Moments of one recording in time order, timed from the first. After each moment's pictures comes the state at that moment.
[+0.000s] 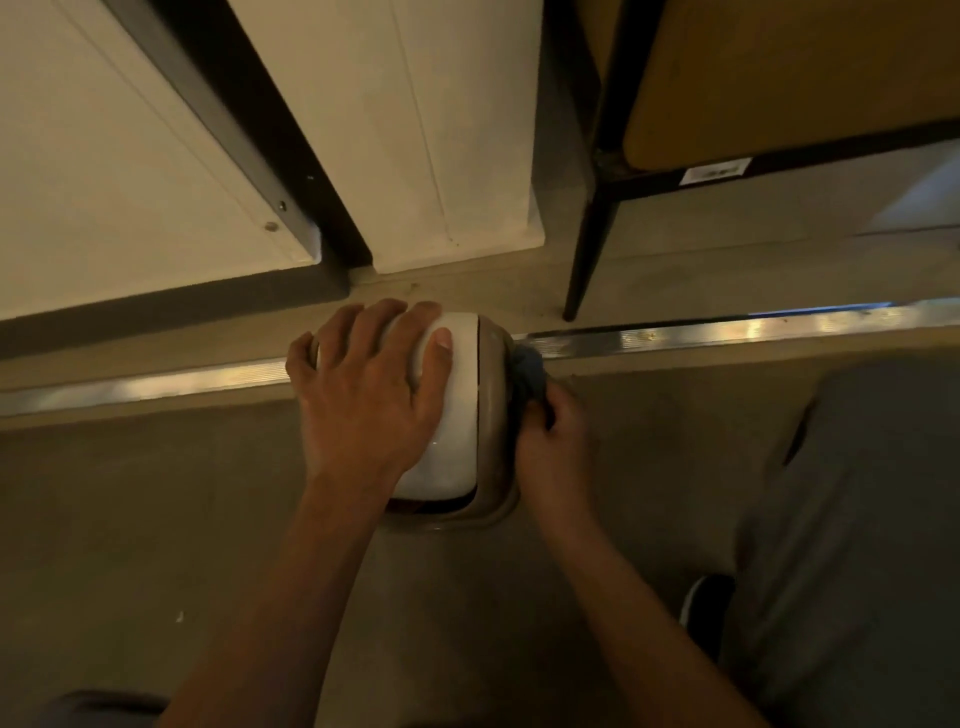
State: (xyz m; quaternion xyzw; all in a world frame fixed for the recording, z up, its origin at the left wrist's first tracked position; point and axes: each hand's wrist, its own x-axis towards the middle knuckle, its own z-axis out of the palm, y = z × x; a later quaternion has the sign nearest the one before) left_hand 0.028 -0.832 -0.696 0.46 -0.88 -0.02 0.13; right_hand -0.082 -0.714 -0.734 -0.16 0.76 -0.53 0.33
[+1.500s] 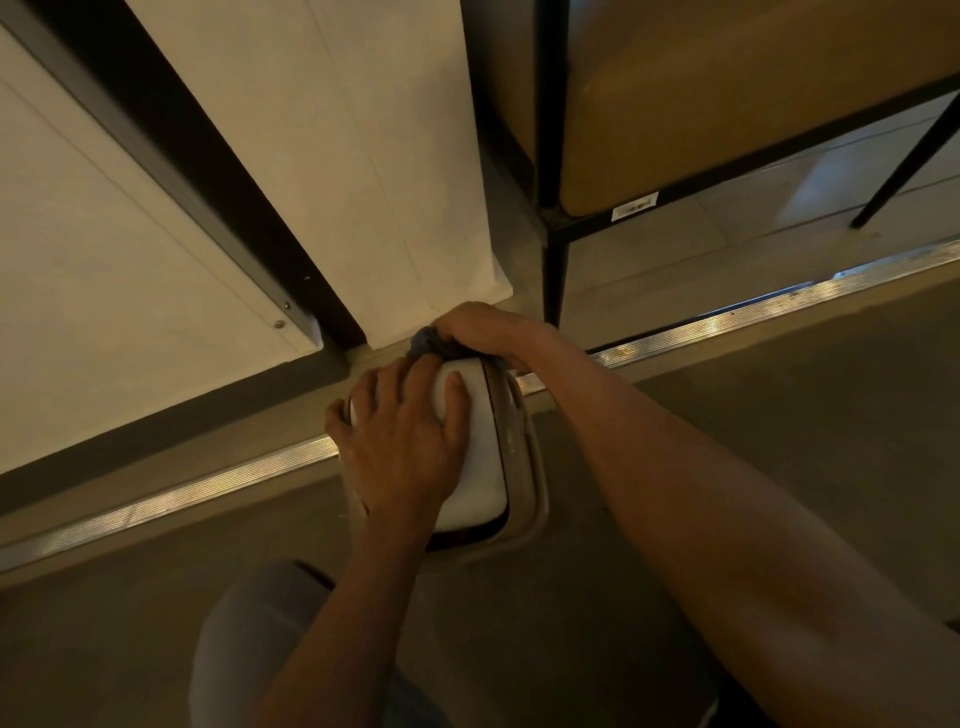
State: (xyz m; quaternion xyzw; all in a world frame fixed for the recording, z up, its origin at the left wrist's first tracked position) left_hand 0.028 -0.831 -0.694 0.45 -0.88 -0.04 0.13; right_hand -0.144 -0.848 -0.659 -0.38 0.75 -0.27 0.48
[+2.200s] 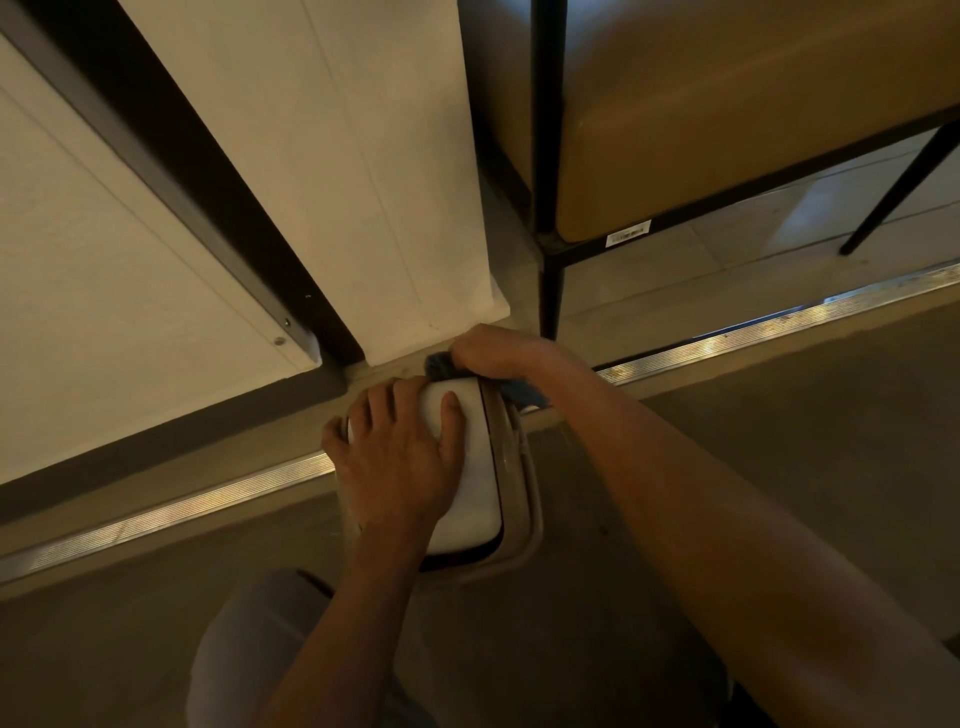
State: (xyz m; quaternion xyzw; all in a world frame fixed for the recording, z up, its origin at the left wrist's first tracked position) left_hand 0.027 -0.832 -0.695 0.46 -0.87 -0.05 0.15; right_hand -0.156 -0.841 -0.668 -0.51 0.76 -0.13 0.39
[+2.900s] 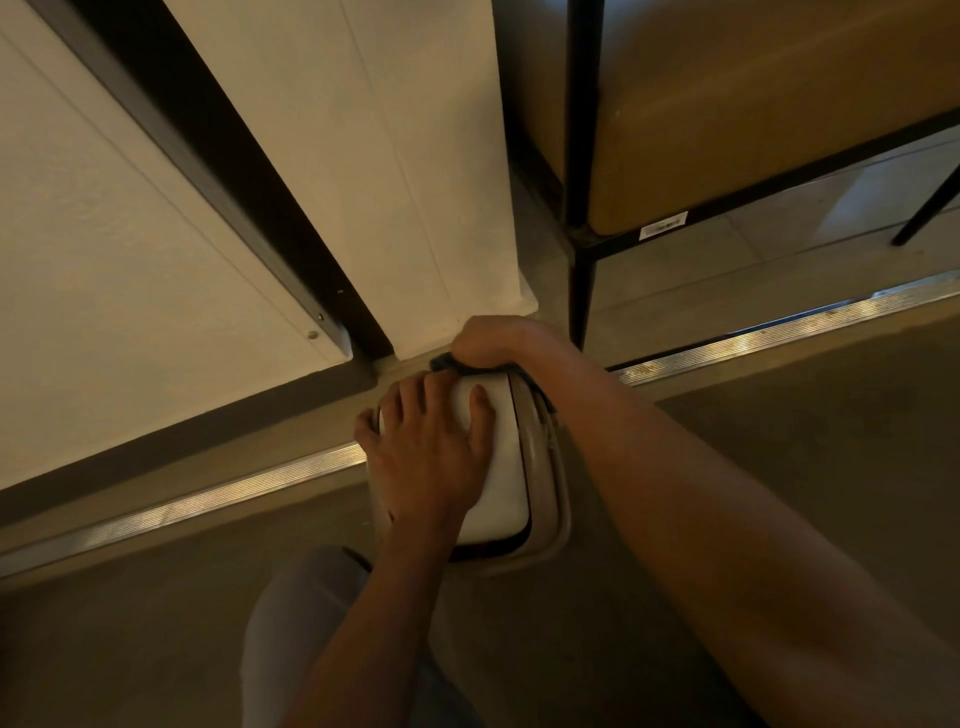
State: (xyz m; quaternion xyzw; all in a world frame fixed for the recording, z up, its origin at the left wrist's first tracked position) left_hand 0.026 -0.832 -0.693 0.46 -0.87 -0.04 0.14; right_hand -0.137 -0.866 -0.648 -0.51 0.76 -0.05 0.39
